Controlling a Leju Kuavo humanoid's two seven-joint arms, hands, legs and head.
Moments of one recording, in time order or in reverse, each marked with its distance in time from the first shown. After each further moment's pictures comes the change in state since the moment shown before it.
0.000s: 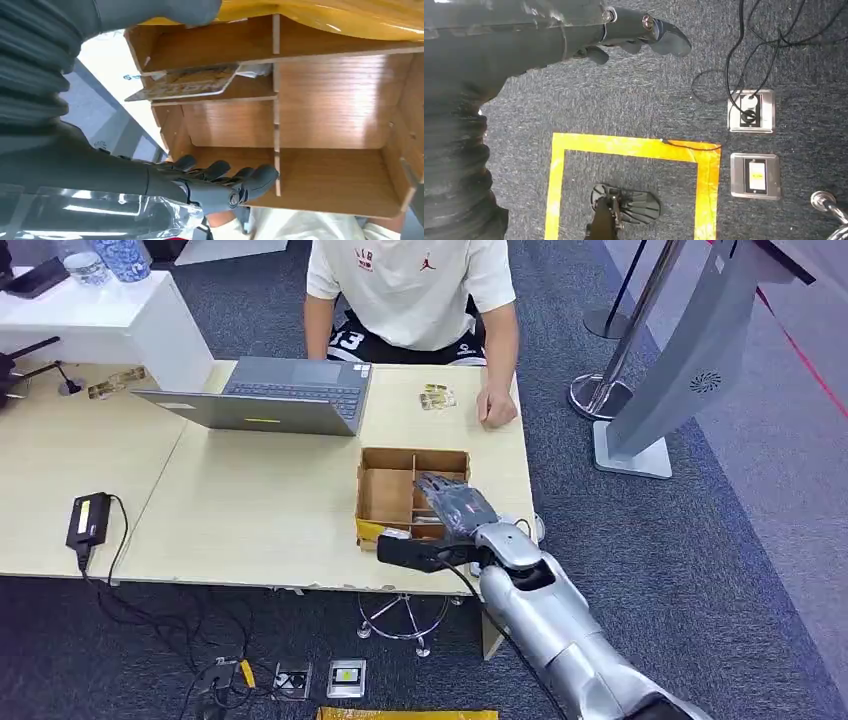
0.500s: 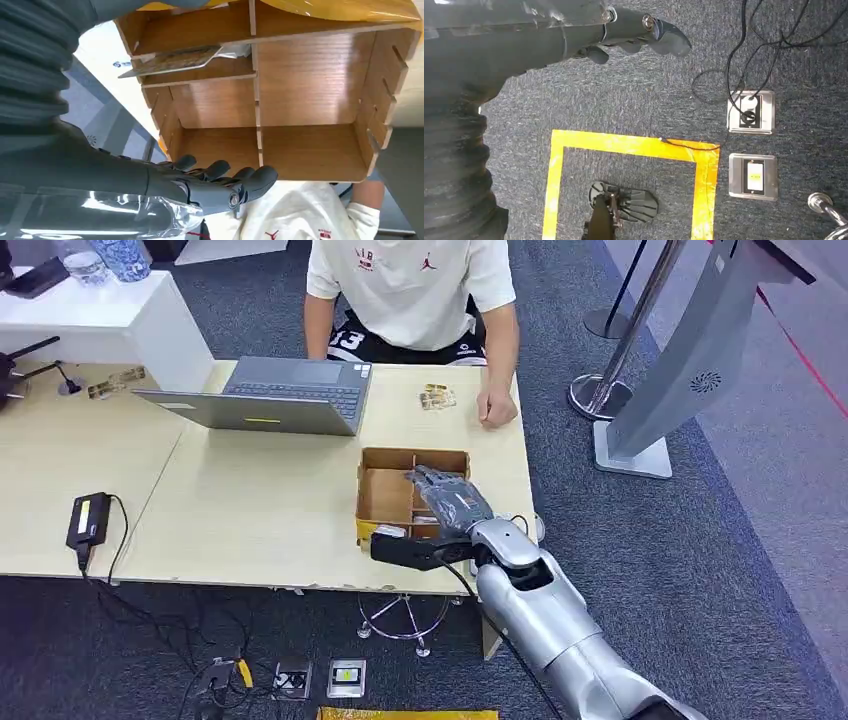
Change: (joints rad) left arm 0.001 0.003 0.000 0.000 0.027 0.000 -0.009; right arm 0.012 0.005 0.000 -0.059 0.000 0.001 -0.015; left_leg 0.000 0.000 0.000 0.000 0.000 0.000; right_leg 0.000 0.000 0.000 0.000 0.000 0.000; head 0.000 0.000
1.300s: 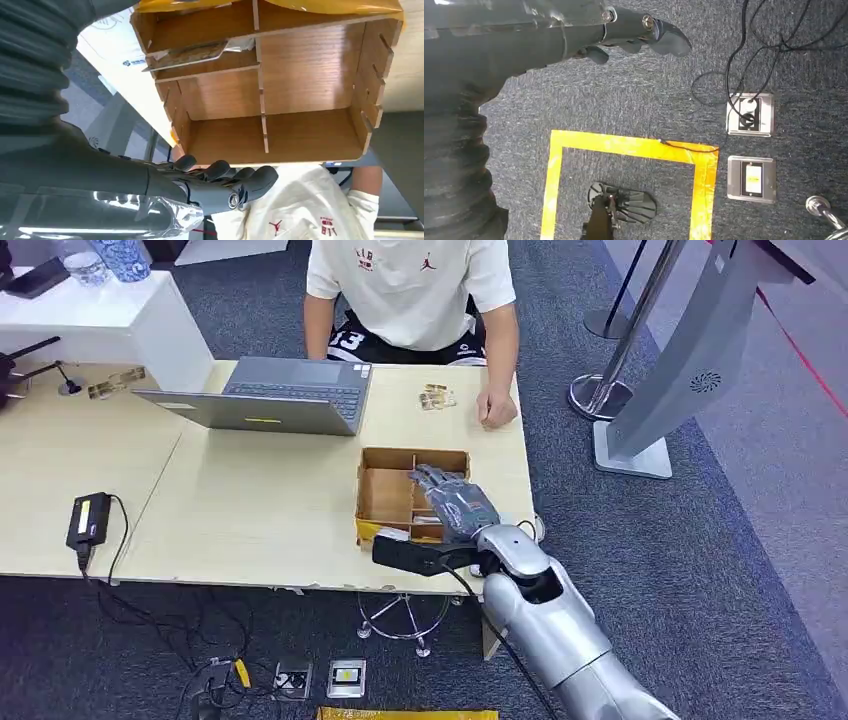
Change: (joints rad) left arm 0.000 0.008 -0.006 0.000 0.018 0.003 -0.004; right arm 0.070 -0.040 -0.001 -0.185 -0.022 0.053 0.045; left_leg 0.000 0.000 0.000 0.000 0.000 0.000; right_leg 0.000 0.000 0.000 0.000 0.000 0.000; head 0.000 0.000
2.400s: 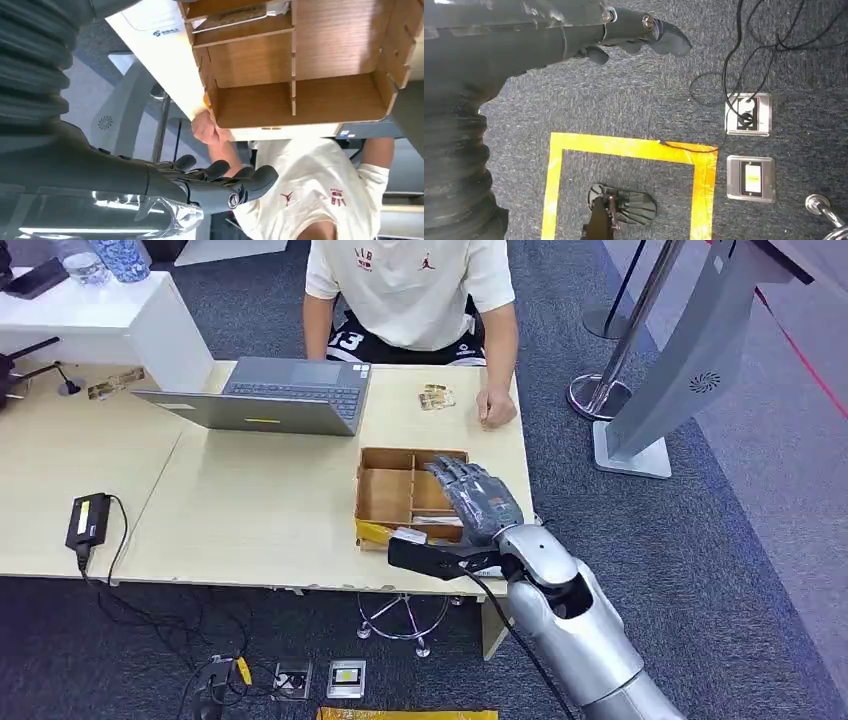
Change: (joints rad) left arm -0.011 0.000 -0.016 0.000 -0.011 -0.001 0.014; right arm 0.070 -0.093 -0.001 -0.267 0.025 0.076 0.060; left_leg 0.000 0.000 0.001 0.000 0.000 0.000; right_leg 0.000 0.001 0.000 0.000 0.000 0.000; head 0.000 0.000
